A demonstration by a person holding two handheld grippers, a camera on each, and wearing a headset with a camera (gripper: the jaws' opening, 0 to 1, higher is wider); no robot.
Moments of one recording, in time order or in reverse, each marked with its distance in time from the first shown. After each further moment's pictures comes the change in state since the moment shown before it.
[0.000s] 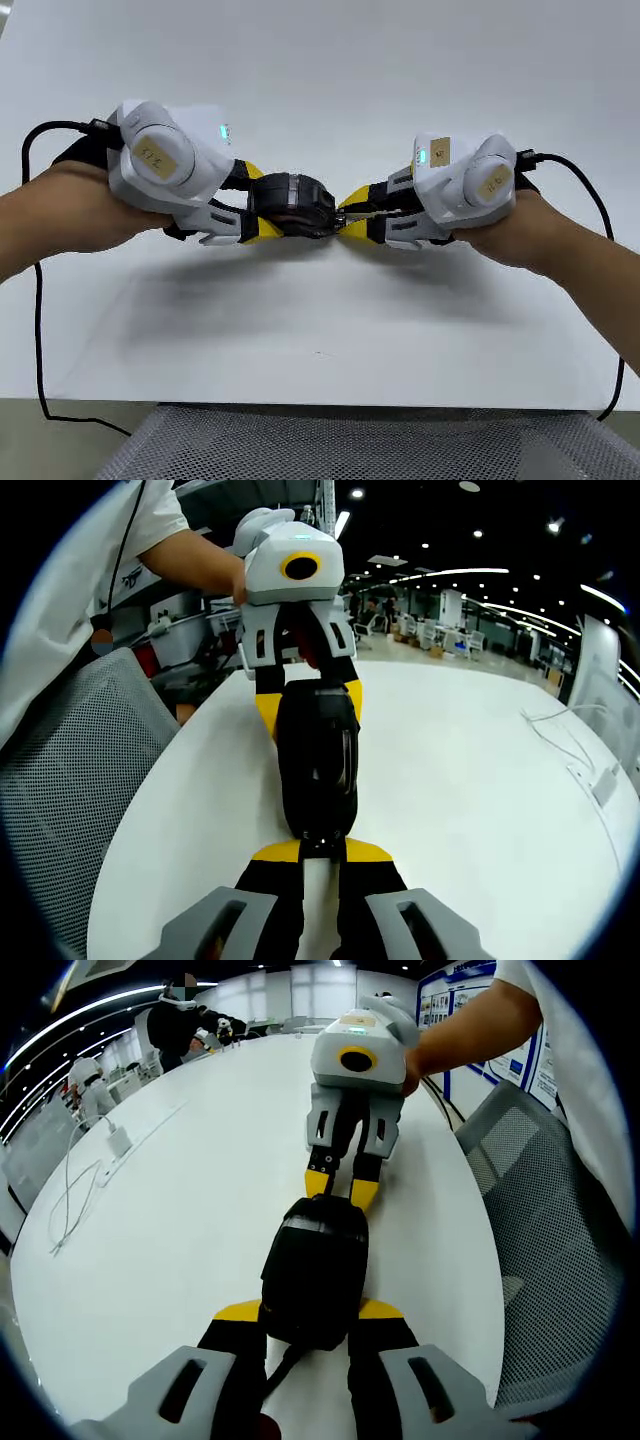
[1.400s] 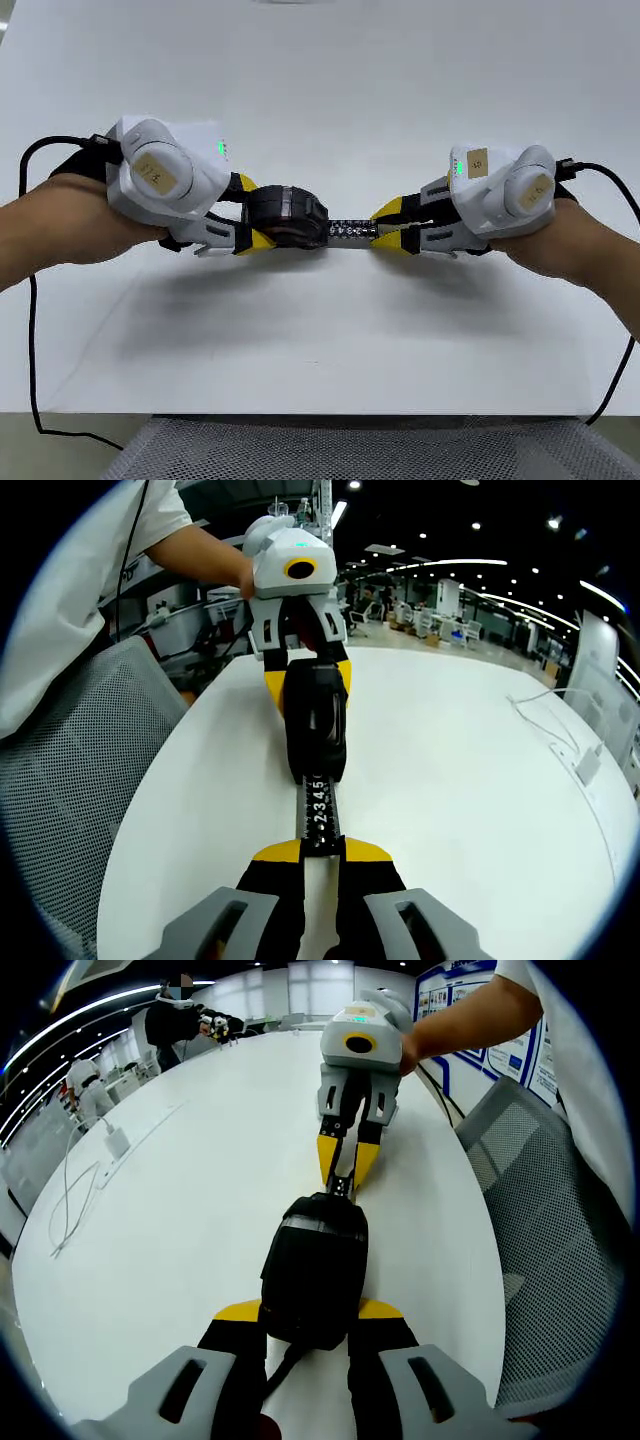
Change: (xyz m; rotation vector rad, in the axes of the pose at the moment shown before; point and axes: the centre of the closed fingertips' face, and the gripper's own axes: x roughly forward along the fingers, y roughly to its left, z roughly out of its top) left arm -0.001 0.001 -0.003 0.011 0.015 0.001; right arm -0.041 0.001 -0.028 0.007 0.063 -0.021
